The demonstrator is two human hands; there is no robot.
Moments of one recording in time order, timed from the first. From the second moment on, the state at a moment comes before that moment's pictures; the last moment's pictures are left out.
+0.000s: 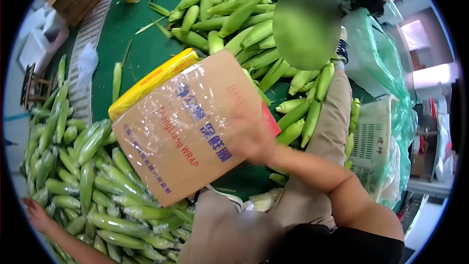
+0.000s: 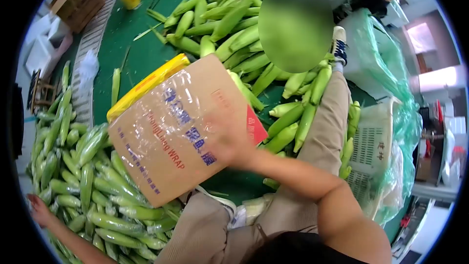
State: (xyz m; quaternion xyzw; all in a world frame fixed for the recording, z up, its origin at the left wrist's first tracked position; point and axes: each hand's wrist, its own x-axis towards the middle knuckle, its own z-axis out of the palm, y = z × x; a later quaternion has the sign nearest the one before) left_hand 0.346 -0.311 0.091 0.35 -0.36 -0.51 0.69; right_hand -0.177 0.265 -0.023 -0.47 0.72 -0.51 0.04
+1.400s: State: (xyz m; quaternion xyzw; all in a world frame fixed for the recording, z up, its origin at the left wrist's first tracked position) left_hand -0.017 0.016 -0.030 0.26 -0.95 -0.15 0.13; right_hand -0.252 0.224 -0.030 -0.70 0.67 -0.18 0.16
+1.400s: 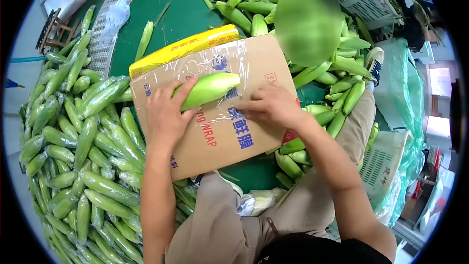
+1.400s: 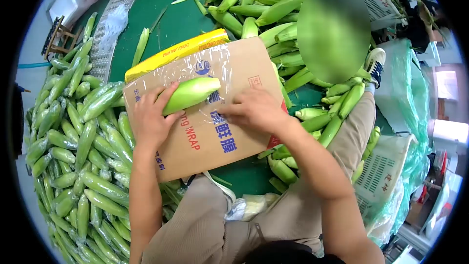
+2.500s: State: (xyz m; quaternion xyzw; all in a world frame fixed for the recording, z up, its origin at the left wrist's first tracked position) left_hand 0.064 0.091 -0.030 0.34 -0.83 -0.28 0.33; right_hand -0.175 0.183 0.002 -0.72 0.65 -0.14 0.20
